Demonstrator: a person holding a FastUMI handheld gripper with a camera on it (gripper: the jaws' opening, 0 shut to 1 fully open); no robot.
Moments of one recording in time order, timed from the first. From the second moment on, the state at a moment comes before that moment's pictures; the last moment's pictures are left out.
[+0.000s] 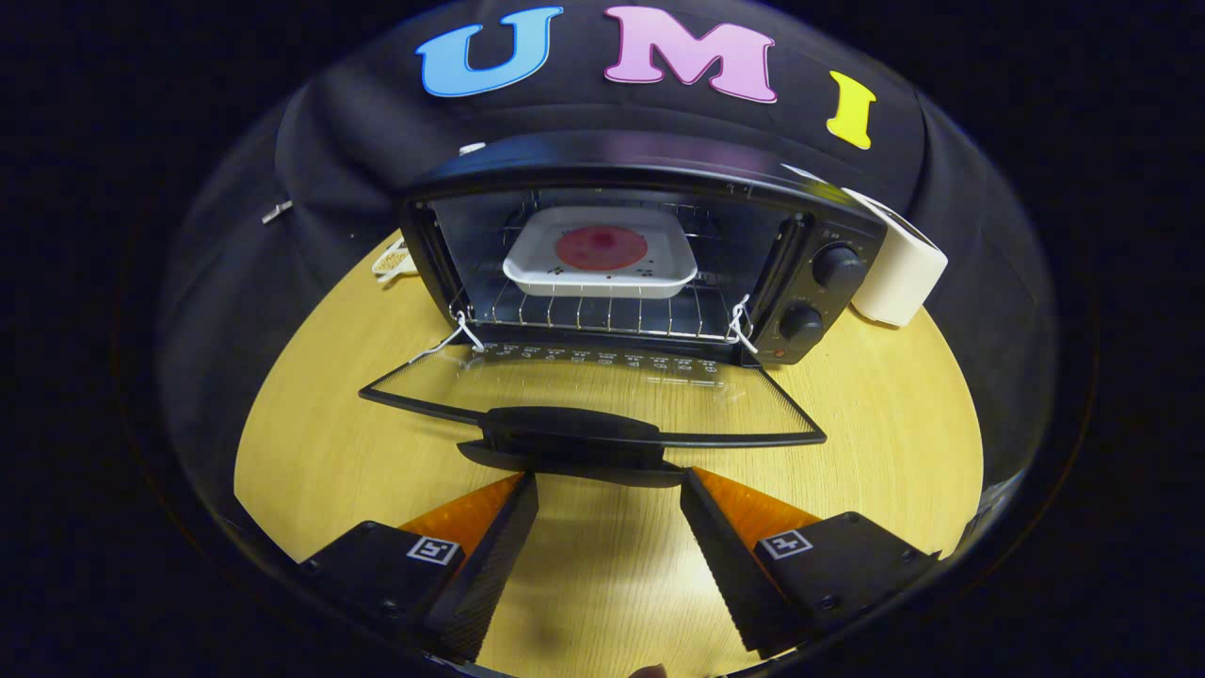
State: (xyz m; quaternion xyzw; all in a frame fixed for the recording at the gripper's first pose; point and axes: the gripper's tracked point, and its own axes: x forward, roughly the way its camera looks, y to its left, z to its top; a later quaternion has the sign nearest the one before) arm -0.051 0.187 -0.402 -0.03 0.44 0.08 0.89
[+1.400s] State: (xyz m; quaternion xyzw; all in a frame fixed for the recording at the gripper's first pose) arm 0.005 0.108 -0.124 0.08 0.17 0.06 0.98
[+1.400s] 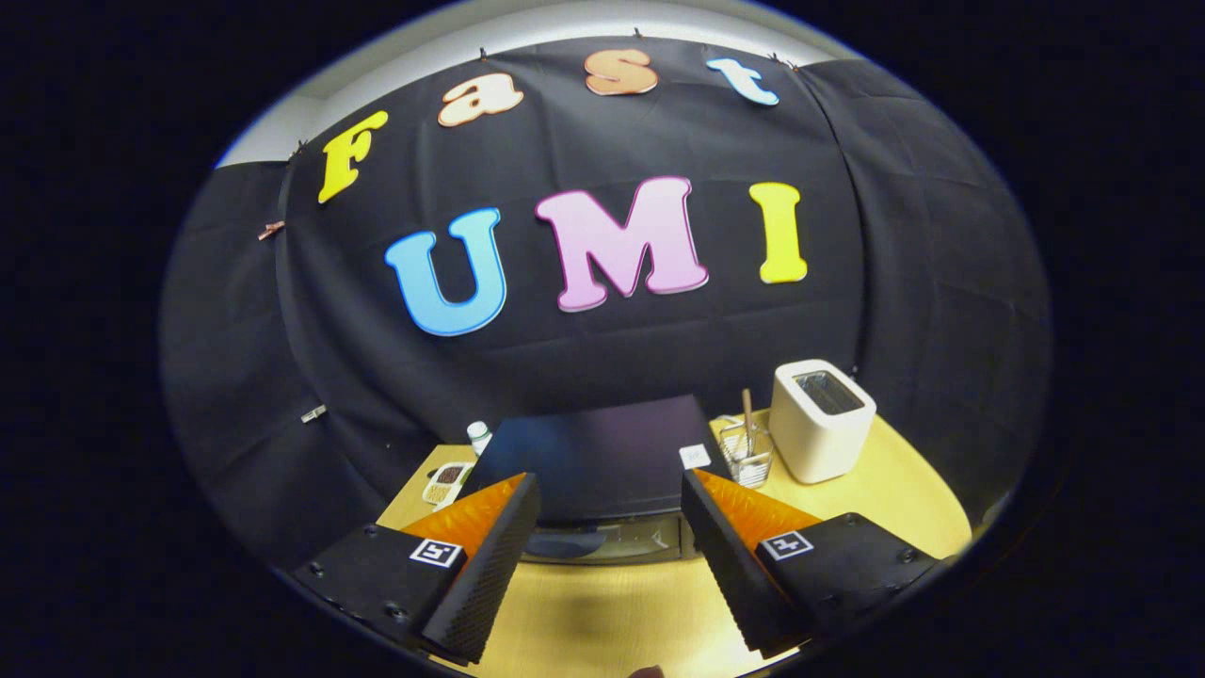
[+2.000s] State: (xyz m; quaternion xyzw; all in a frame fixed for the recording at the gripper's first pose) arm 0.010 0.012 0.007 0.04 0.04 0.02 1.00
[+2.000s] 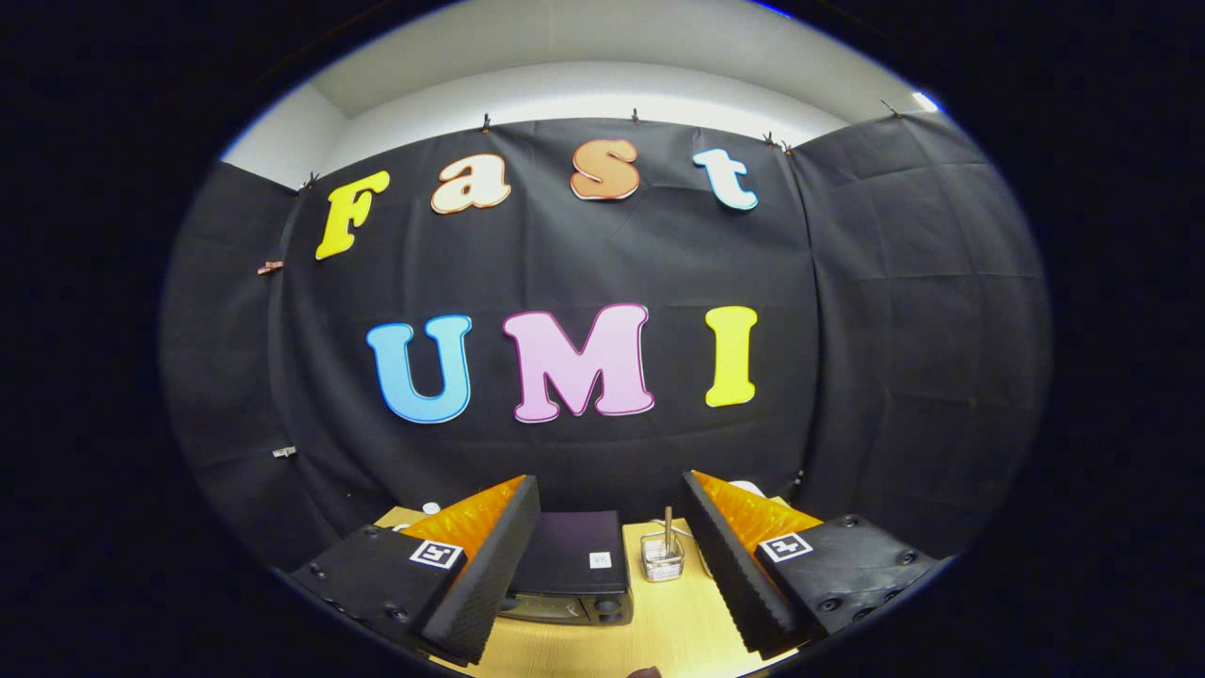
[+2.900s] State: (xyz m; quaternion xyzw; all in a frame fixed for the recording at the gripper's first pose) arm 0.014 -0.048 0.054 0.00 -0.04 -0.03 1.00
